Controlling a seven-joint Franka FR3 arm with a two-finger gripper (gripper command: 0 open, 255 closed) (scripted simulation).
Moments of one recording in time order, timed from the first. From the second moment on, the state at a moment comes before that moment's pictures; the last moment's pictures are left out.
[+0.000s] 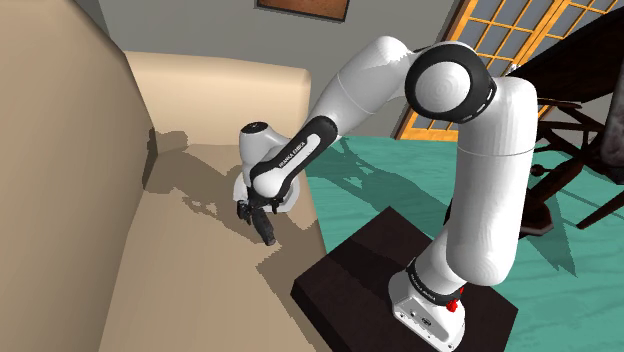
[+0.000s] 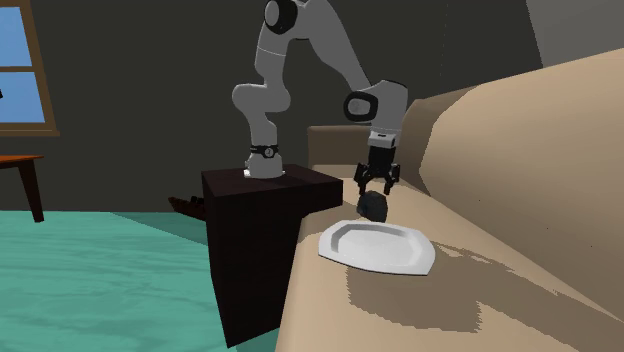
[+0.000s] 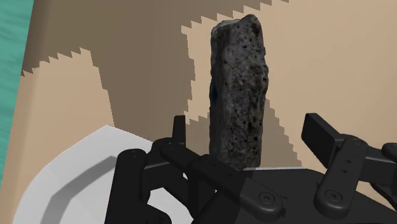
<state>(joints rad) 0.17 0.48 0.22 -2.17 -0.15 2.50 0.65</state>
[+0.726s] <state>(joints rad) 0.17 0.48 0.22 -2.17 -0.15 2.50 0.65</state>
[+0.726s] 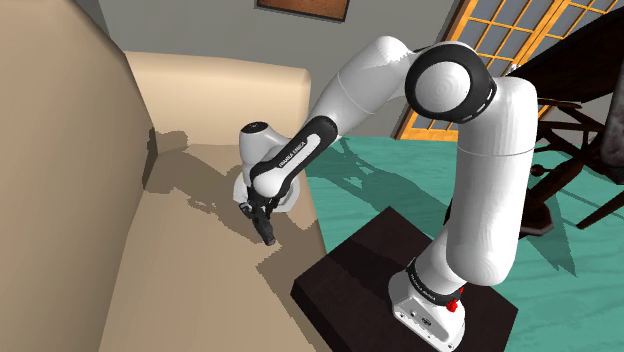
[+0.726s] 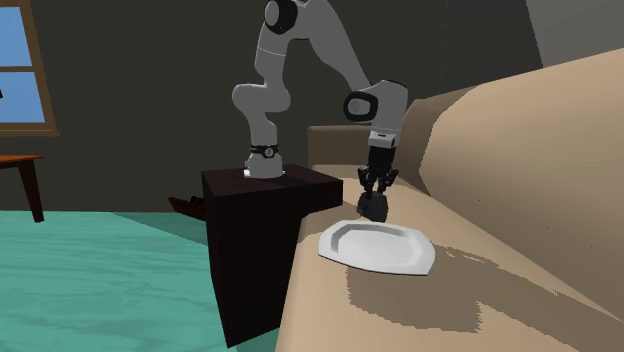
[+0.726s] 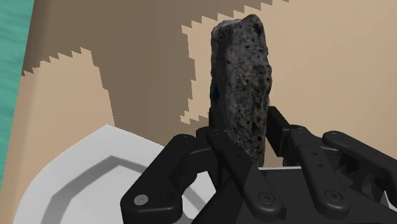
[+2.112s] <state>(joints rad) 0.10 0.32 0.24 -2.12 -0.09 2.29 0.54</state>
